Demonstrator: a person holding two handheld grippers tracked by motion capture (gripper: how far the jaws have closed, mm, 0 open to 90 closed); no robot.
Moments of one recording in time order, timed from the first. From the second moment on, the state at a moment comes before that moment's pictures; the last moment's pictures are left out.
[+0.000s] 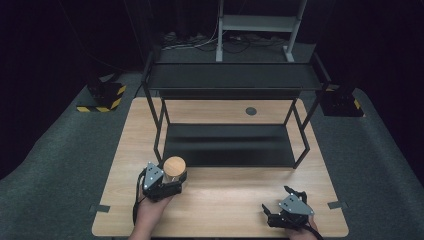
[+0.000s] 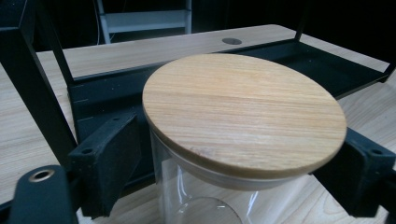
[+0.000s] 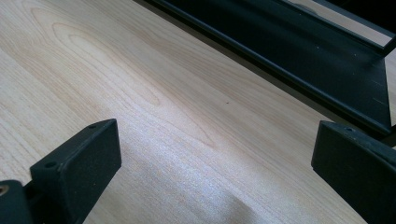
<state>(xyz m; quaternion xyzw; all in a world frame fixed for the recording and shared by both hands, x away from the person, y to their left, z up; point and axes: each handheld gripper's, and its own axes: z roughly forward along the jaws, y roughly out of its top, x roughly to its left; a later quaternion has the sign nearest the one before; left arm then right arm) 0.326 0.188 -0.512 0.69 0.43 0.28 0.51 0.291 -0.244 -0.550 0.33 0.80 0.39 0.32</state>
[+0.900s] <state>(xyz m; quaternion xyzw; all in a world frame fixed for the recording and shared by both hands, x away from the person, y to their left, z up) 0.325 0.190 -0.512 0.69 0.41 0.29 0.52 0.291 -0.244 -0.550 0.33 0.80 0.39 0.32</state>
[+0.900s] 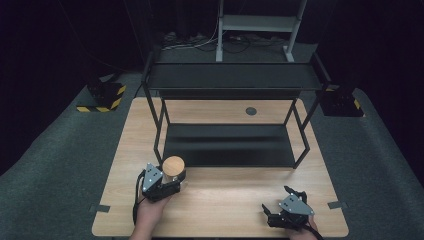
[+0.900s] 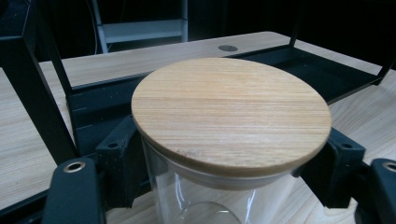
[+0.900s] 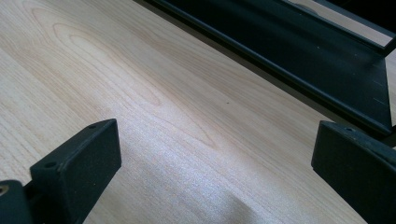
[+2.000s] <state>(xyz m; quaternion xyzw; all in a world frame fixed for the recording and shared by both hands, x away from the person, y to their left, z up) 0.320 0.176 -0.465 0.69 0.38 0.31 0.53 0.291 -0.244 -0.550 0.33 0.80 0.39 0.32</state>
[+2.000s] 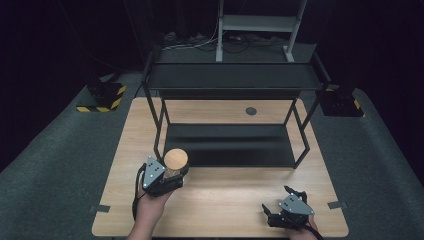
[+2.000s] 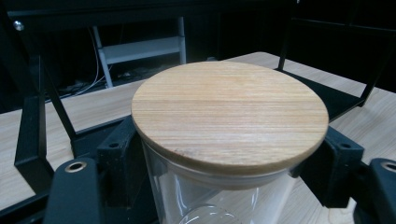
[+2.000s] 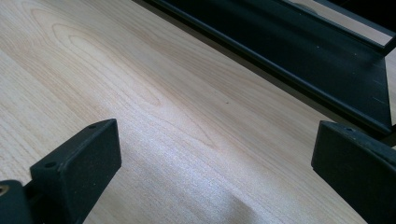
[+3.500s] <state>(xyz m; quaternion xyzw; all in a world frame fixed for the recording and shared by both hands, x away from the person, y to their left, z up) 0.327 0.153 -0.435 0.69 0.36 0.32 0.54 0.292 -0.244 -0.550 0.33 0.80 0.39 0.32</state>
